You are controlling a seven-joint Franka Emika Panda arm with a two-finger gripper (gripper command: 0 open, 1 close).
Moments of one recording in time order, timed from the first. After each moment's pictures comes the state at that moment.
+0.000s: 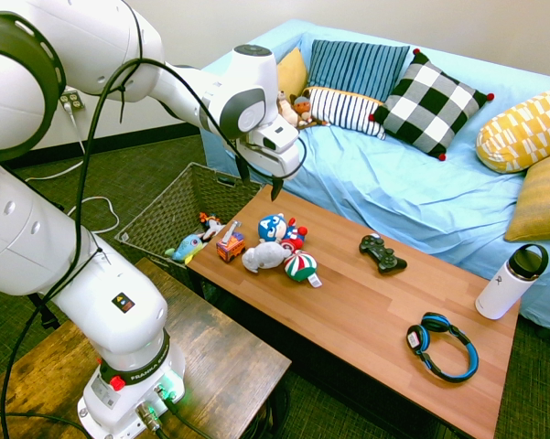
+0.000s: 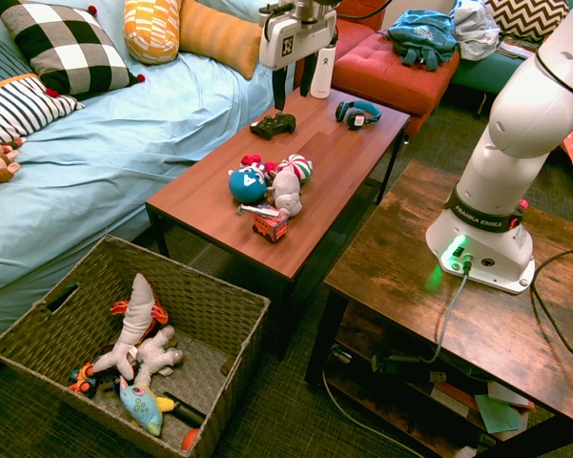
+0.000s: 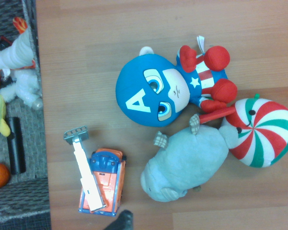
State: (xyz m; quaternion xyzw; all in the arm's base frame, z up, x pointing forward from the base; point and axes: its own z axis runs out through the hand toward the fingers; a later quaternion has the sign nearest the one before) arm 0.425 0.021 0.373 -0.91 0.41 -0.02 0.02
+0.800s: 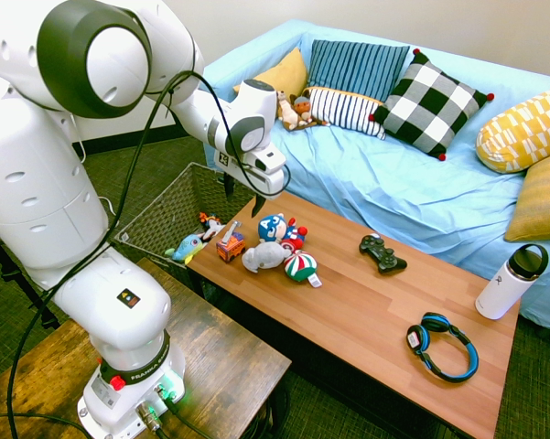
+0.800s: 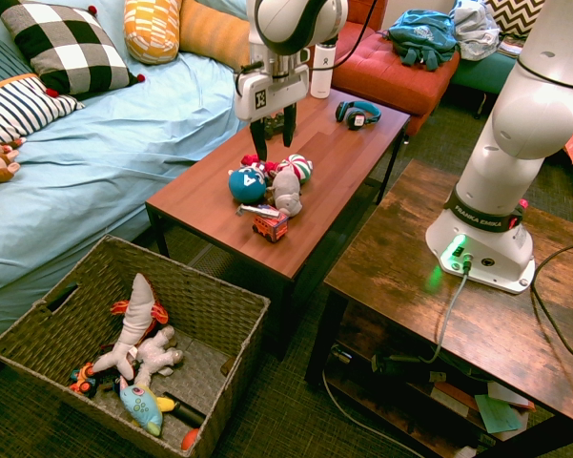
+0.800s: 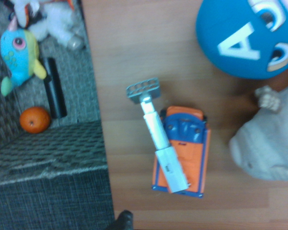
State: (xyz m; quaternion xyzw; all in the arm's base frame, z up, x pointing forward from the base) arm 0.447 0.095 0.262 -0.91 0.39 0.11 0.02
